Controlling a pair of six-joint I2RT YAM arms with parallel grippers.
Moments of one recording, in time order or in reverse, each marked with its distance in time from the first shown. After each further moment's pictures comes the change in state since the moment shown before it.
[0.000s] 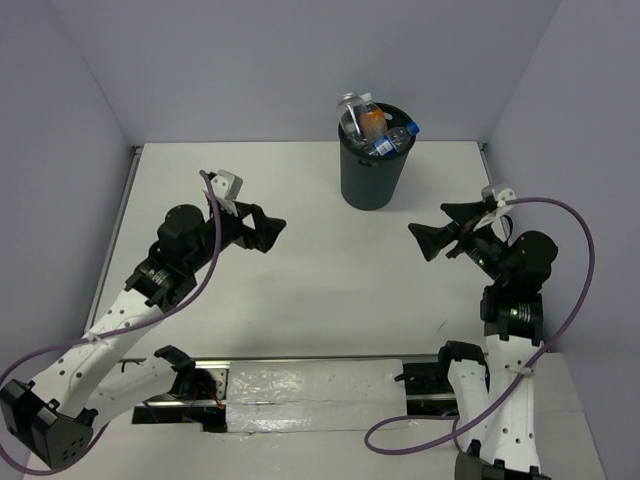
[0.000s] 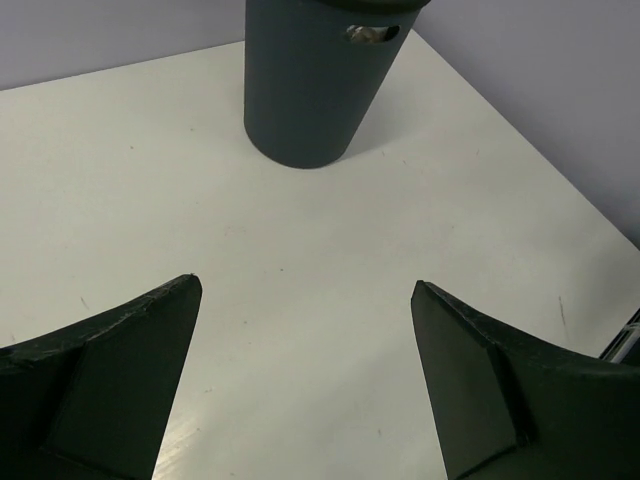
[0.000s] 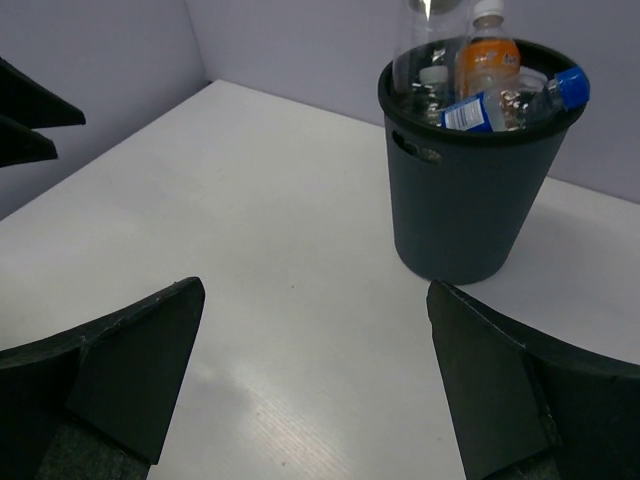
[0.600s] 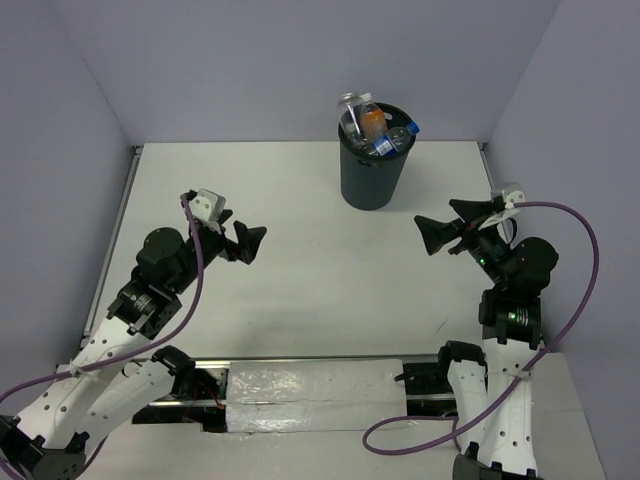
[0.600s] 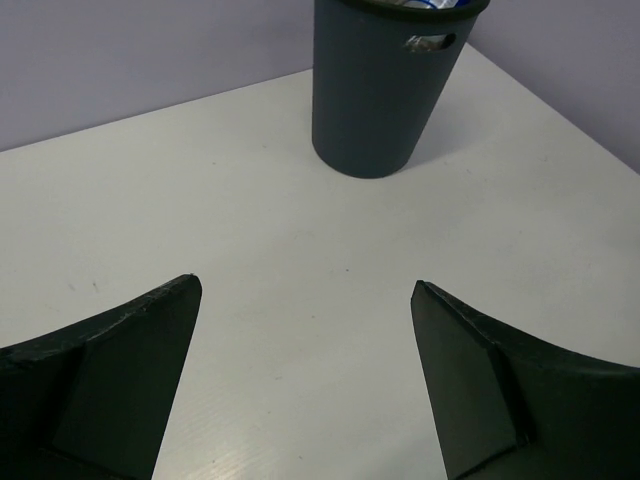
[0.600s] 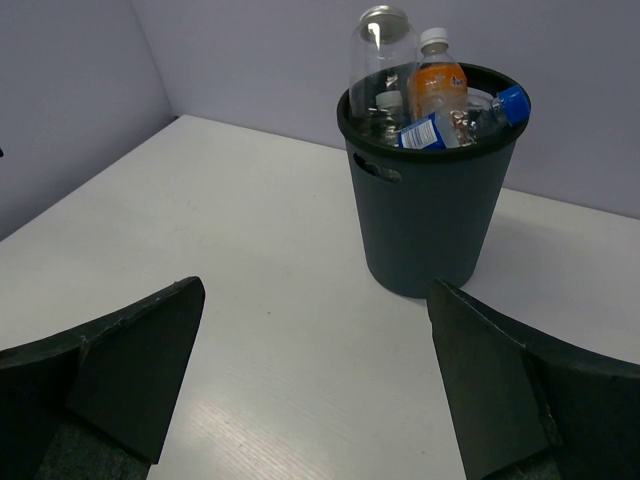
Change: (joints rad) left arm 0.007 -0.195 -0.098 -0.032 -0.095 0.142; right arm -0.008 -0.047 -0.045 0.091 0.104 0.058
